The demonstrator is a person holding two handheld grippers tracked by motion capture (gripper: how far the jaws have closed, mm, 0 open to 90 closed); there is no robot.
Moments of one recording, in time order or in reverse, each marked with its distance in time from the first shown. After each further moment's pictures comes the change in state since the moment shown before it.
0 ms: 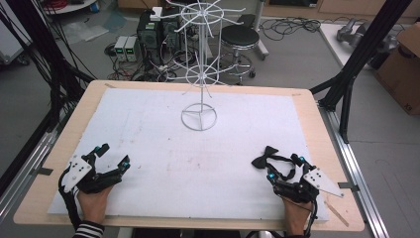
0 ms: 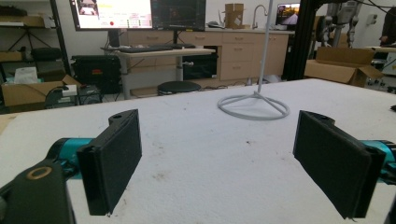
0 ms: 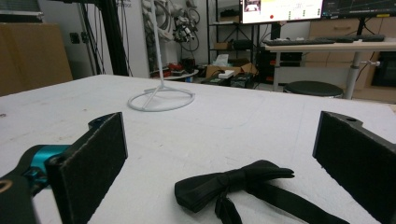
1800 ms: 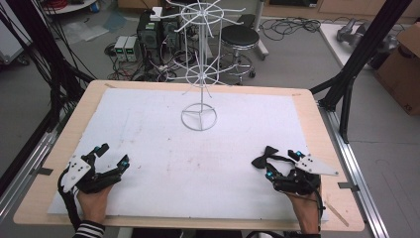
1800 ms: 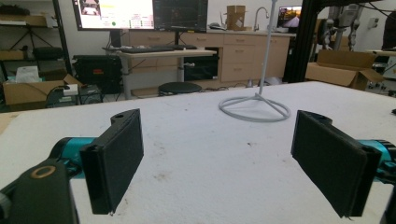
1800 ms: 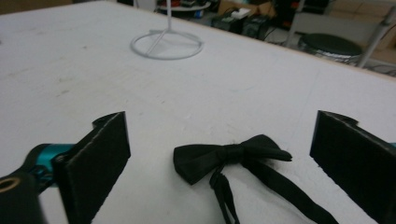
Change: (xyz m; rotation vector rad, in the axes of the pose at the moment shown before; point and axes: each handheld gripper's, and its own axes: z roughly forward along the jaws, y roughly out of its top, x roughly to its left) left arm 0.001 0.000 0.000 -0.006 0.007 -0.013; right arm -0.002 0.037 0.013 0.314 0.062 -0.125
